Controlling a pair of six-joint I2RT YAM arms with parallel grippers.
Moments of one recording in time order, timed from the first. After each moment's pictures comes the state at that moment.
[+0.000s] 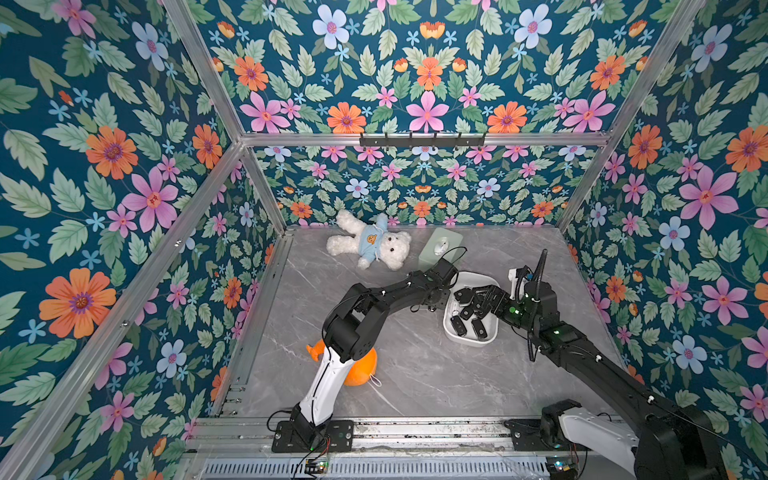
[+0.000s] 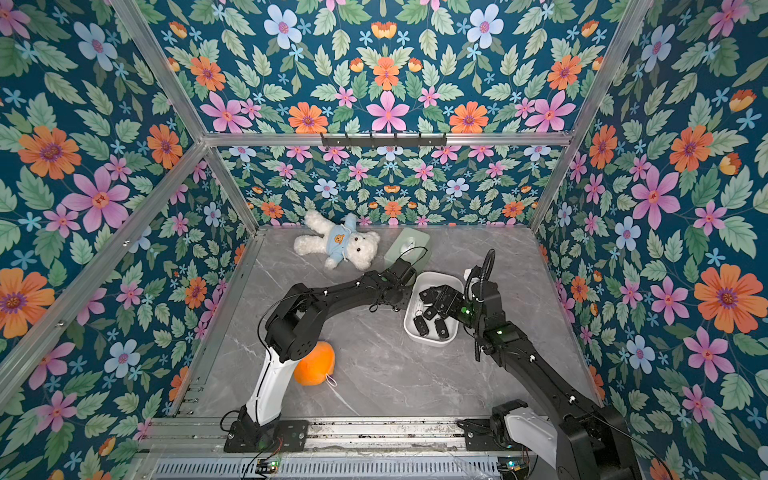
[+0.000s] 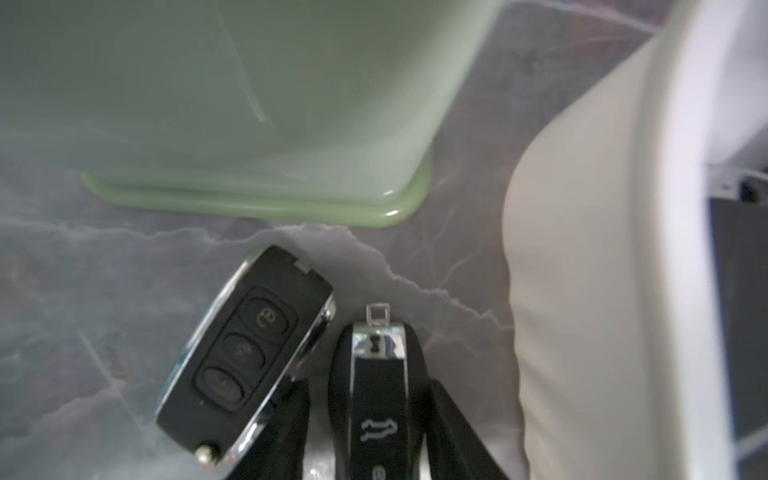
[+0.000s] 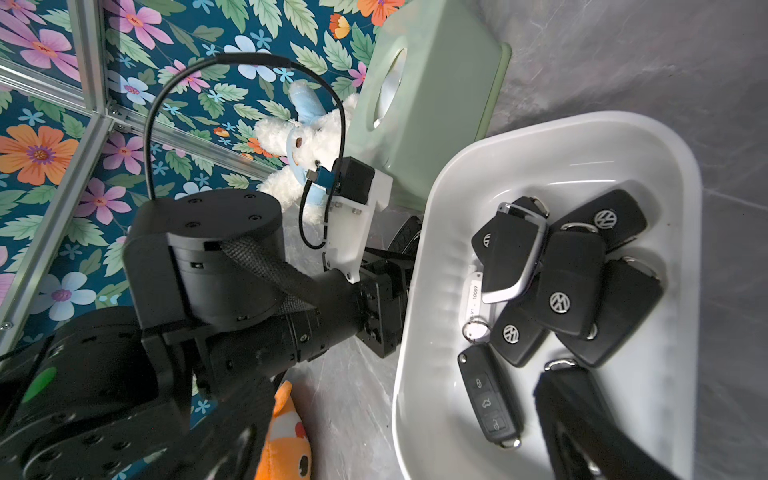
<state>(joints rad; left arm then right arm) -0.82 2.23 1.65 -0.51 -0.16 -0.33 0.34 1.07 0.57 0.01 -0.30 0.80</state>
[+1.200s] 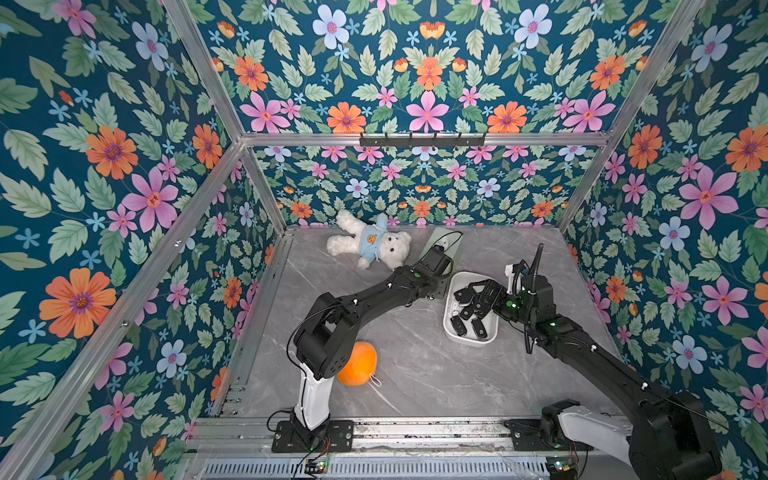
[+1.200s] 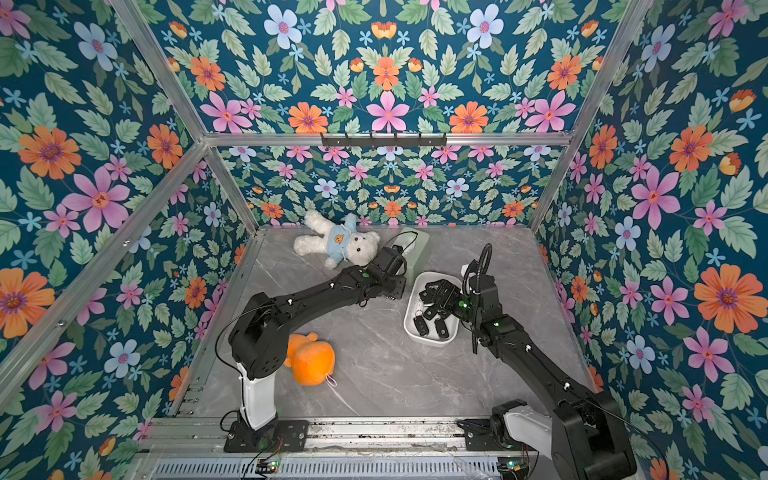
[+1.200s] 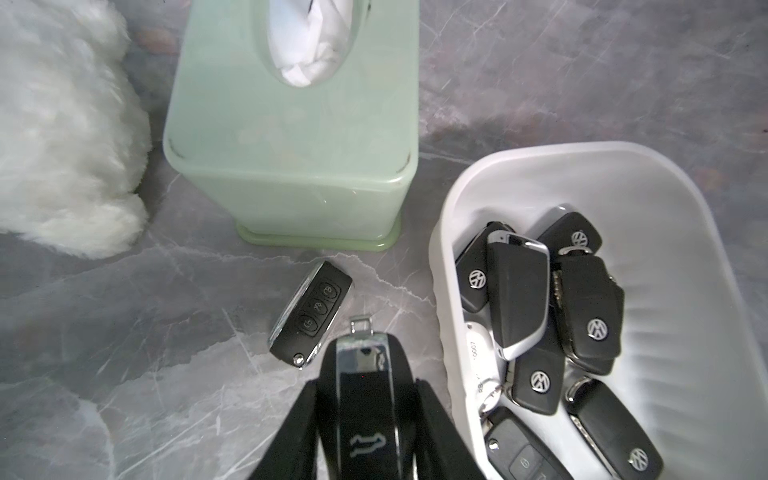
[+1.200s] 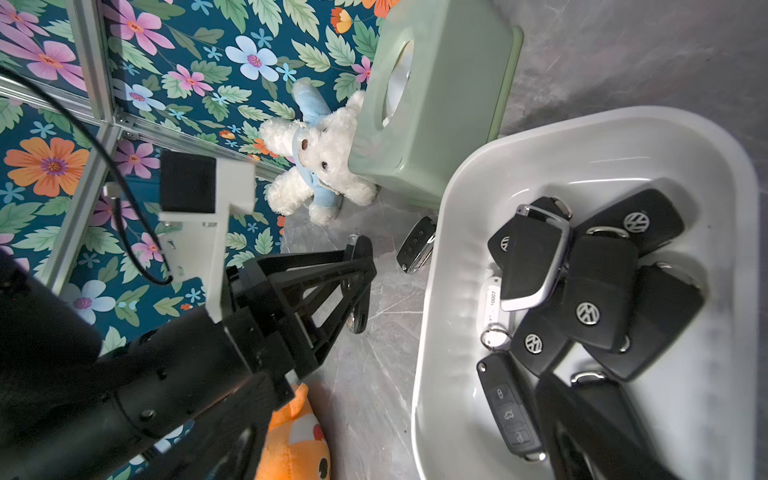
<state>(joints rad) -0.82 1.94 1.52 -0.46 -0.17 -0.33 0.34 1.14 0.63 0.01 -0.33 0.84</state>
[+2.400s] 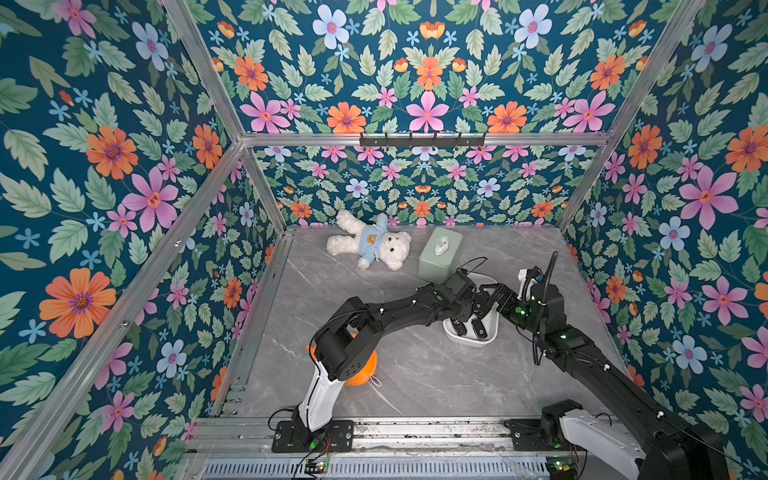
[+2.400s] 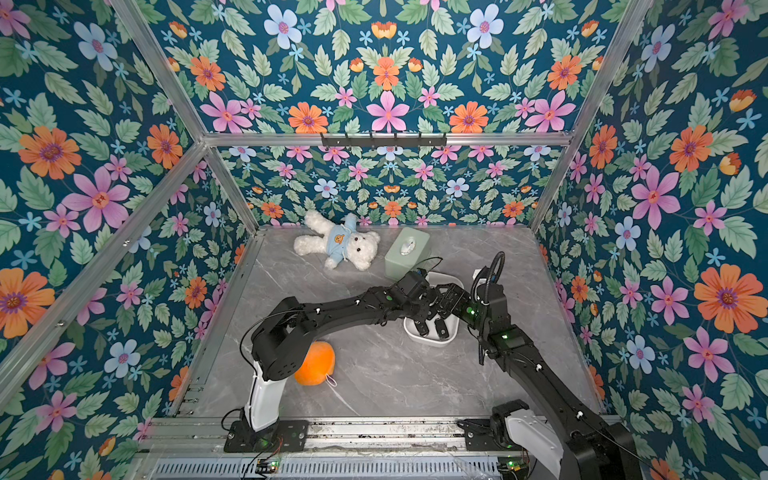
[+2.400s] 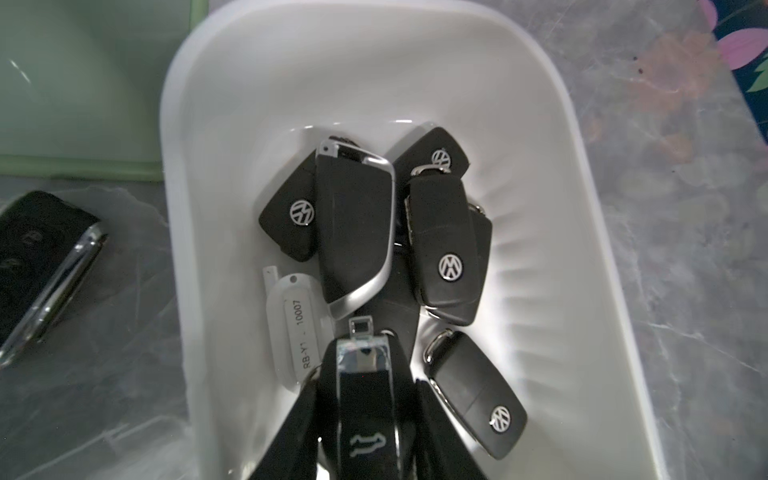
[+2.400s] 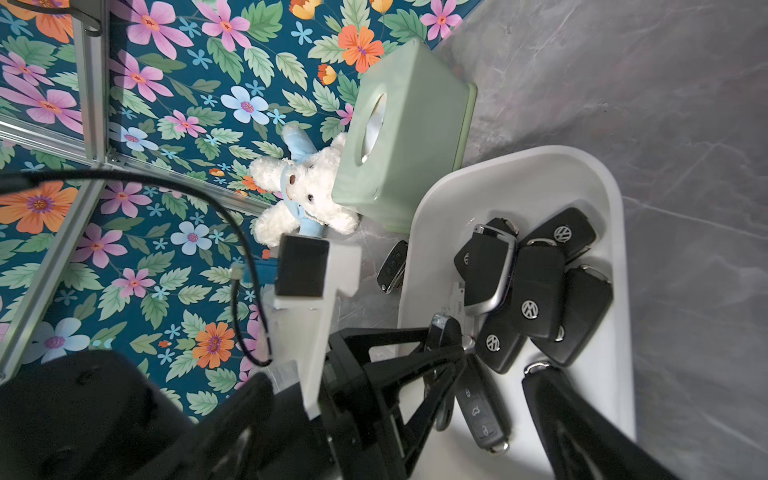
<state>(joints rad) -0.97 2.07 1.51 -0.33 -0.08 -0.50 0.32 0.98 0.56 -0.04 -0.23 0.84</state>
